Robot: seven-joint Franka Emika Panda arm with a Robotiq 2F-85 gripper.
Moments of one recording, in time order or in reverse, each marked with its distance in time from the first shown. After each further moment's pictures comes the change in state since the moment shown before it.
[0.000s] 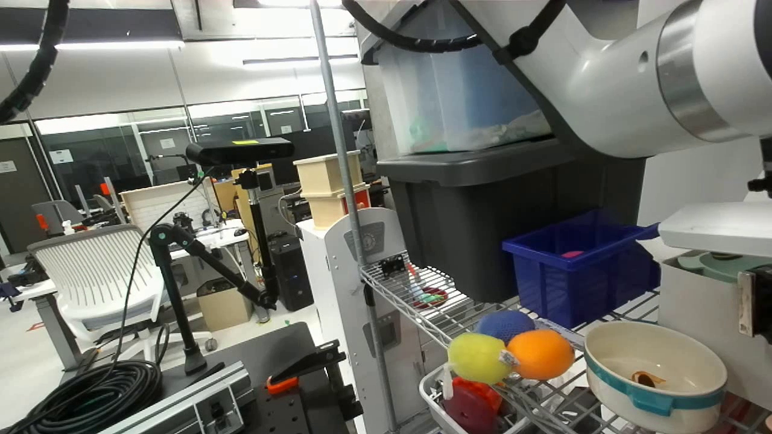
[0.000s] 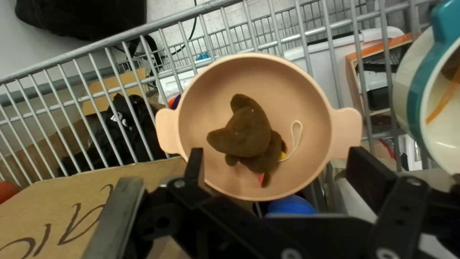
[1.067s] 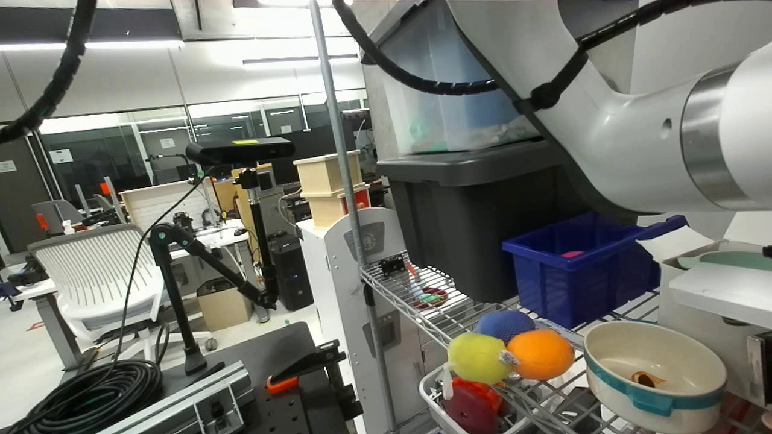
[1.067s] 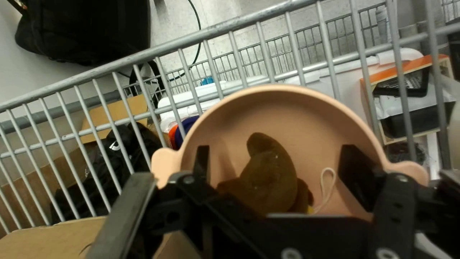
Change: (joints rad) arm -0.017 0.113 -0.002 0.076 0.001 -0.036 0.010
